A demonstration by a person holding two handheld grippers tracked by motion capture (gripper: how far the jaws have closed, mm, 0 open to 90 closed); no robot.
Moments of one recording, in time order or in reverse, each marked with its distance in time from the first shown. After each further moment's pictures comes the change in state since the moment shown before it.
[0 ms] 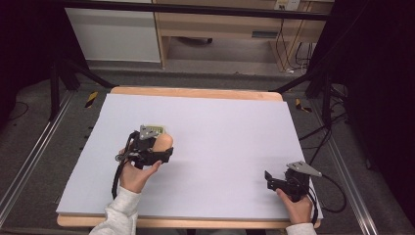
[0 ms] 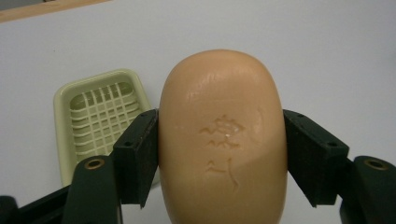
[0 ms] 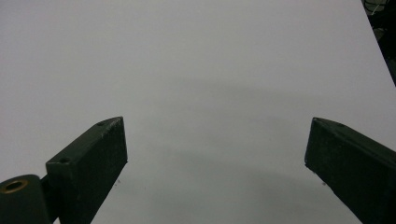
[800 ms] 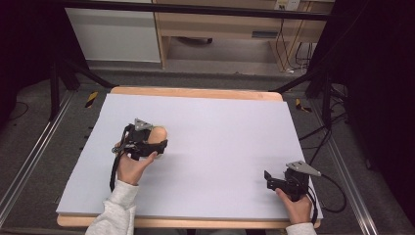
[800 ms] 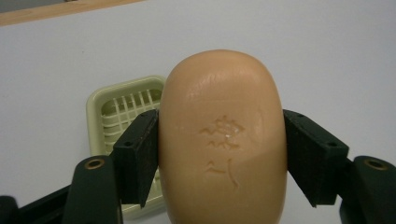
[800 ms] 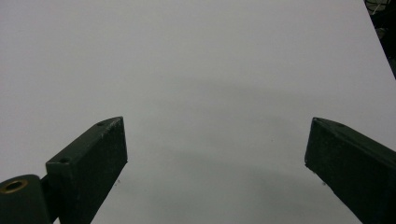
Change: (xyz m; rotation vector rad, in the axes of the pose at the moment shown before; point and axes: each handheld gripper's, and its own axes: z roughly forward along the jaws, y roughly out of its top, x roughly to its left) left arm 0.025 0.008 0.012 0.004 0.043 -0.039; right arm 0.000 0.000 0.001 0.003 0.003 0.001
